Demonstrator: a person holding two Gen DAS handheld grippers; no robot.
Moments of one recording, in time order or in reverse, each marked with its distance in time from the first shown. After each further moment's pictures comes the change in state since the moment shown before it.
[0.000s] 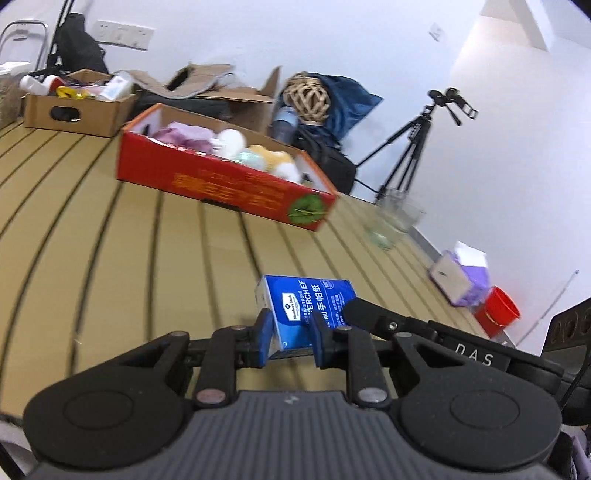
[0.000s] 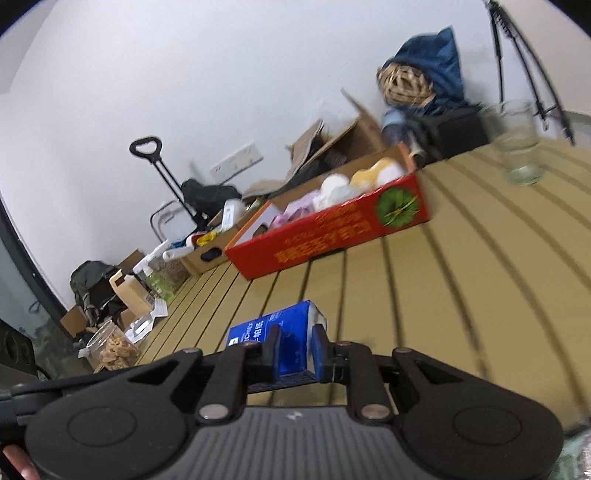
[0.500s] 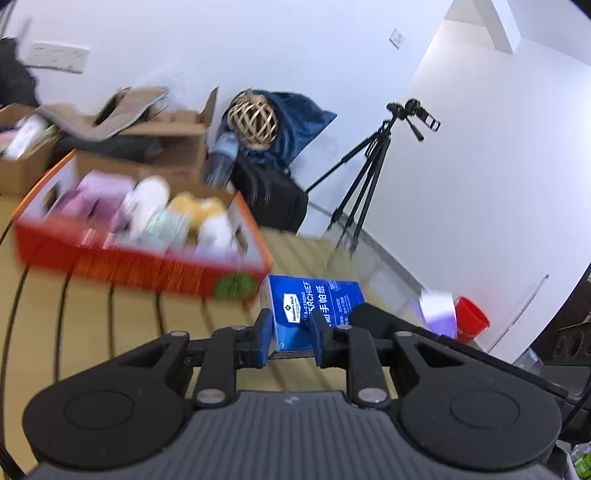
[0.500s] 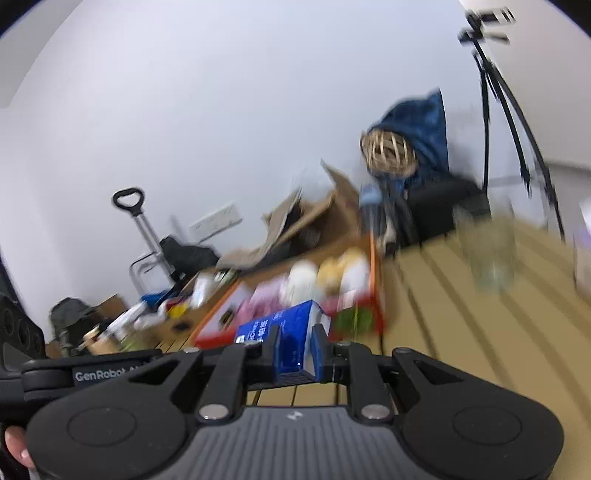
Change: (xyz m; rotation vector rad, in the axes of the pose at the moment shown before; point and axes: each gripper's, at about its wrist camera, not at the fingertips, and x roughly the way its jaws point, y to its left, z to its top) left arm 0.086 -0.027 0.115 0.058 -0.039 -0.137; right arm 0.007 -0.031 0.109 -0.064 -0.166 -0.067
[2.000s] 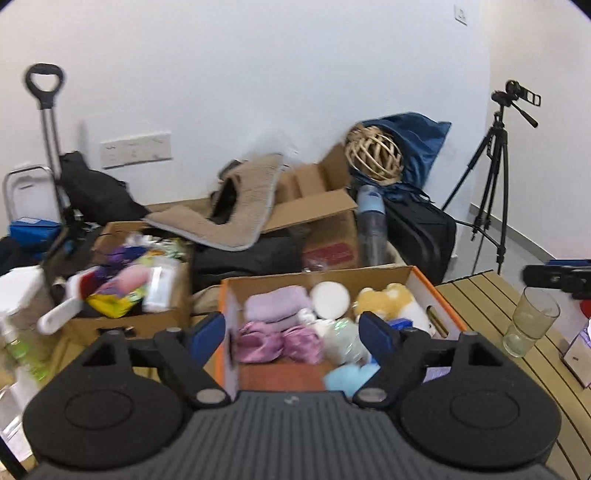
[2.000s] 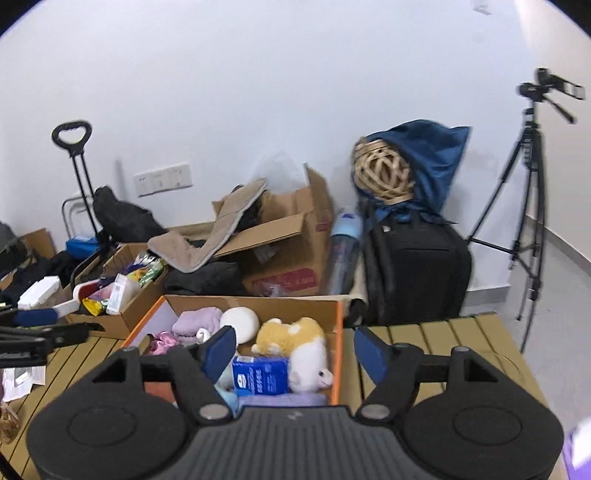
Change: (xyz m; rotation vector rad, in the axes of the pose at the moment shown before) left arm -0.025 0.086 0.134 0.230 -0.024 0.469; right arm 0.121 0.040 0.139 -0.242 0.173 -0.231
